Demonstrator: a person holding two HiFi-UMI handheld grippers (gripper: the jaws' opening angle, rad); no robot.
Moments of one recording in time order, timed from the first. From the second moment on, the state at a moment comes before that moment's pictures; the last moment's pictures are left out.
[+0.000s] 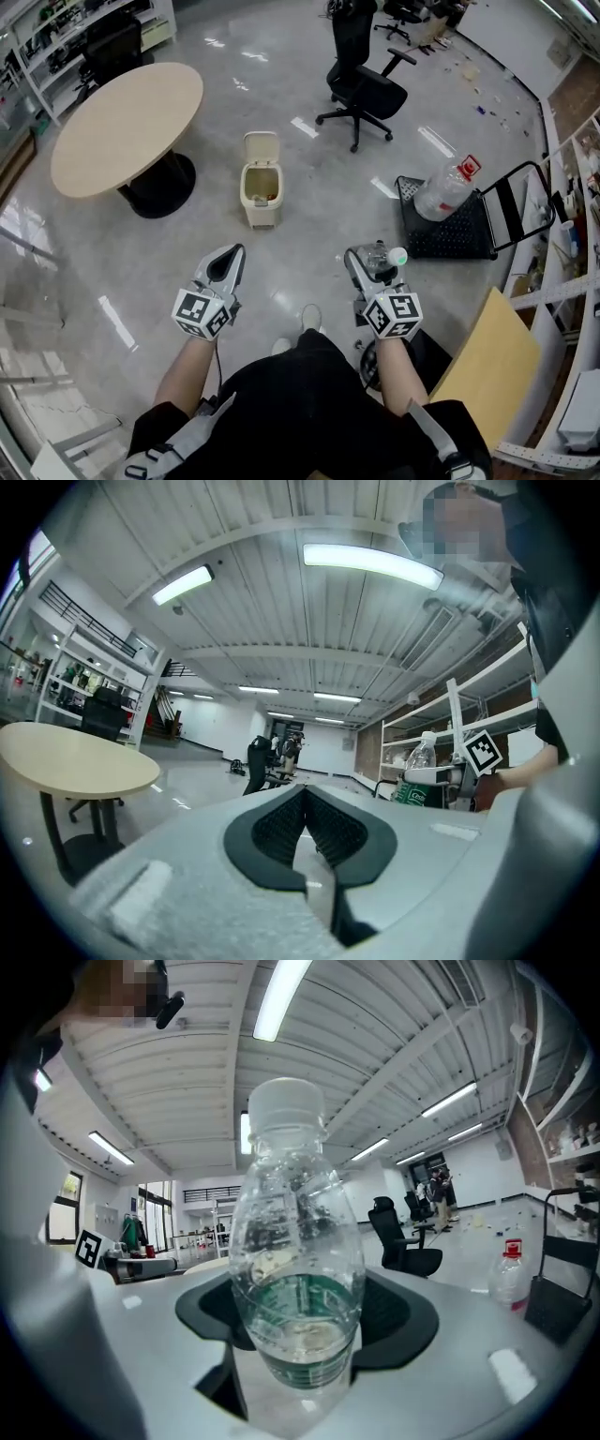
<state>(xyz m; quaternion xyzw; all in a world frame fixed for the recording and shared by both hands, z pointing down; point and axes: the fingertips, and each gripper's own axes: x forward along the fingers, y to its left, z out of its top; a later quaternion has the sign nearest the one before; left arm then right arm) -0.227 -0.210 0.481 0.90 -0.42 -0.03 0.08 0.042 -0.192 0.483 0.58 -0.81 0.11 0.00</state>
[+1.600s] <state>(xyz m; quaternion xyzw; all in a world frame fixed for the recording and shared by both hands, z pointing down) -0.263 -0.473 0.504 0.84 -0.54 -0.02 0.08 -0.057 -0.525 0.497 0.38 -0.92 0.09 0.05</state>
